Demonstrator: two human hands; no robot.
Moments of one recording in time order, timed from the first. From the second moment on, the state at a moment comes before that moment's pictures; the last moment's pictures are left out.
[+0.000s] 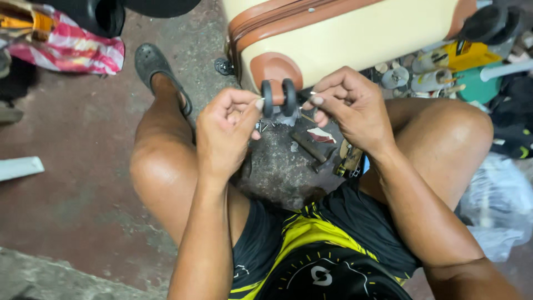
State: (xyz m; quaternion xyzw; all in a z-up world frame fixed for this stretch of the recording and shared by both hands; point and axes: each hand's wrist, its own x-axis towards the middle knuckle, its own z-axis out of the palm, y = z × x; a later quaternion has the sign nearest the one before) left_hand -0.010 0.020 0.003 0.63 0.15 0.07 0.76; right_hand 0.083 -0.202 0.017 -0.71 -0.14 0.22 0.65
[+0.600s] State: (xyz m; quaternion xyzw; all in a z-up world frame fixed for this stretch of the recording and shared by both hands) left_hand -0.017 0.024 -0.022 0.52 0.22 0.04 0.83; right_hand 0.080 -0.200 0.010 -0.60 -0.13 0.30 0.73
